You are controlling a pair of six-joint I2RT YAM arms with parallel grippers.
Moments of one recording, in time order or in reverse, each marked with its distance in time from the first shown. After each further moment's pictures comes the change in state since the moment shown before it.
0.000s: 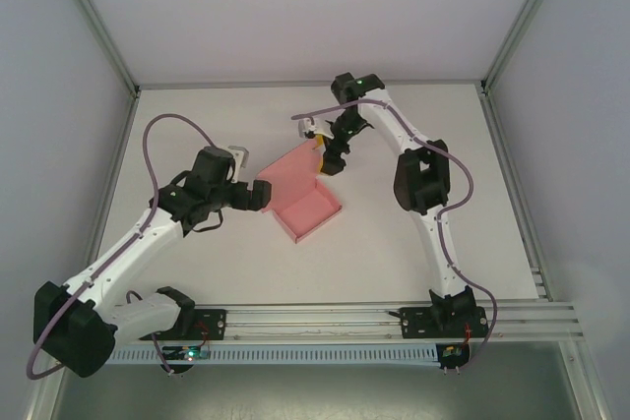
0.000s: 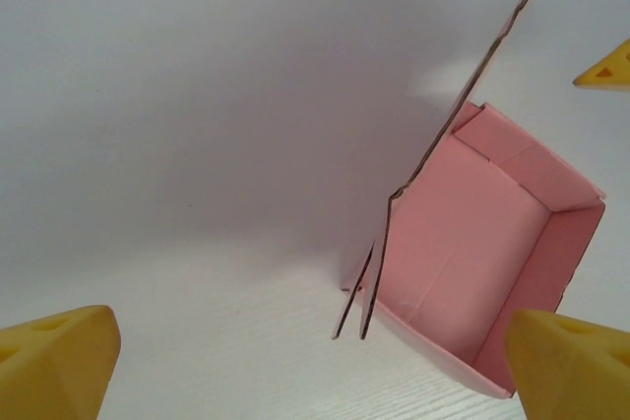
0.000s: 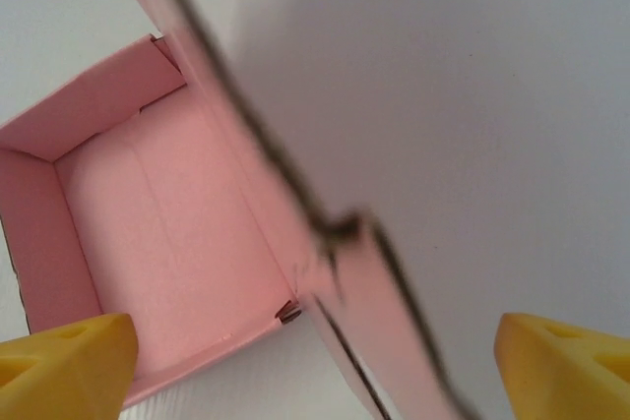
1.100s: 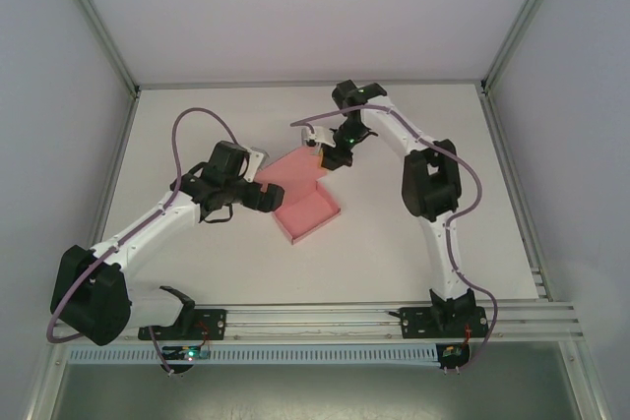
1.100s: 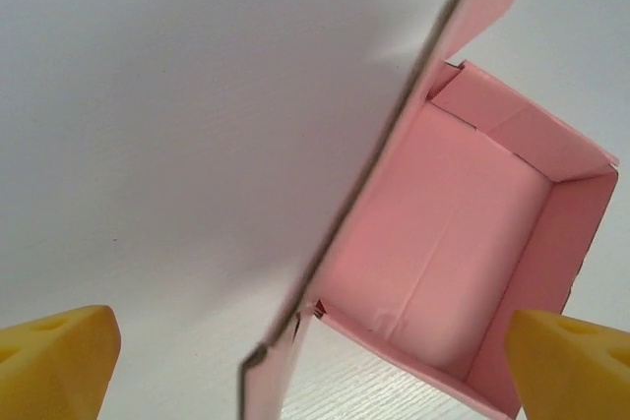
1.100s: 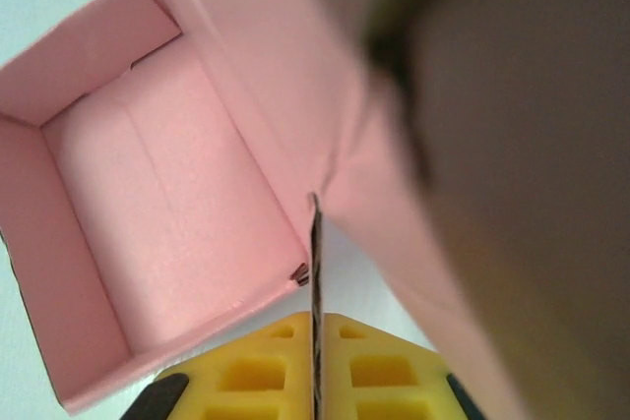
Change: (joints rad) left arm 0.008 0.174 0.025 0.081 0.122 0.152; right arm 0.000 -0.180 -0.314 0.174 0.092 0.118
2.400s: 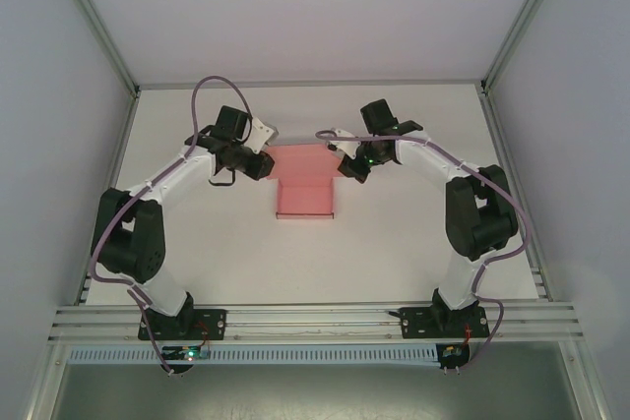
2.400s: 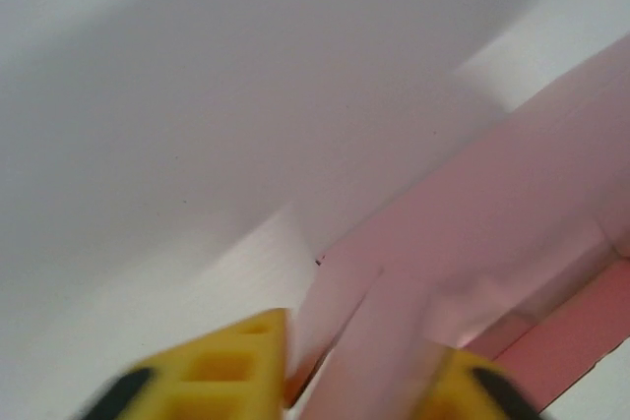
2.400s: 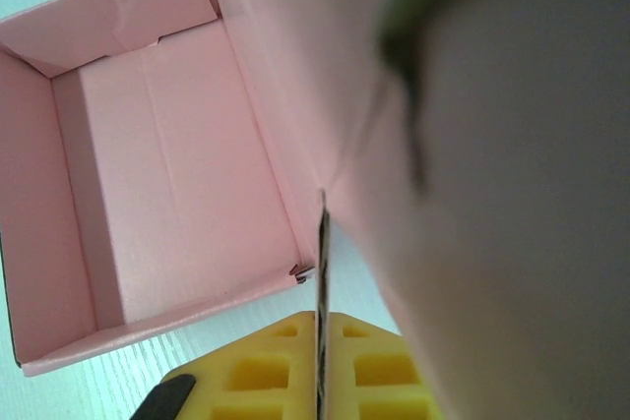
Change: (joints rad) left arm 0.136 0.378 0.326 -0.056 0.190 0.293; right arm -0.041 -0.440 -0.675 0.605 0.117 0.443
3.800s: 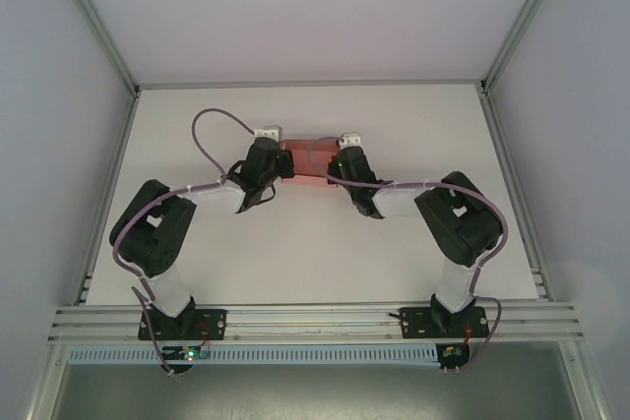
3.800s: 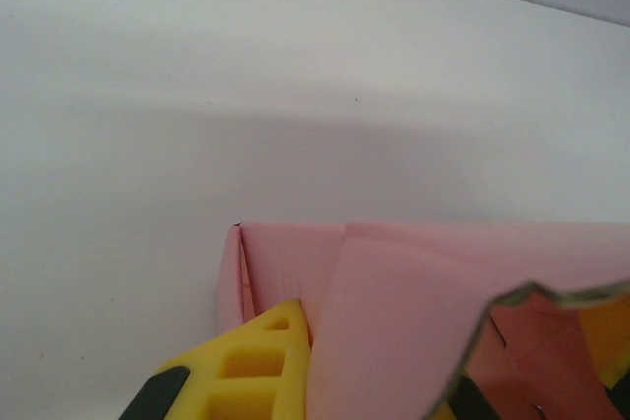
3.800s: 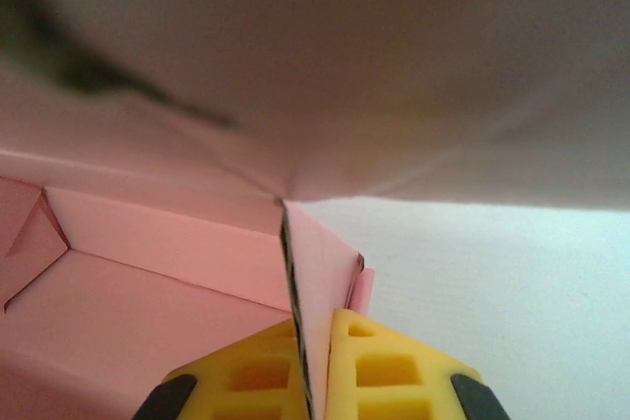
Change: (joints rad) left arm -0.220 0.077 -0.335 0.882 -0.447 -0.661; right arm 0.248 0.007 -0.504 1.101 0.779 1.011
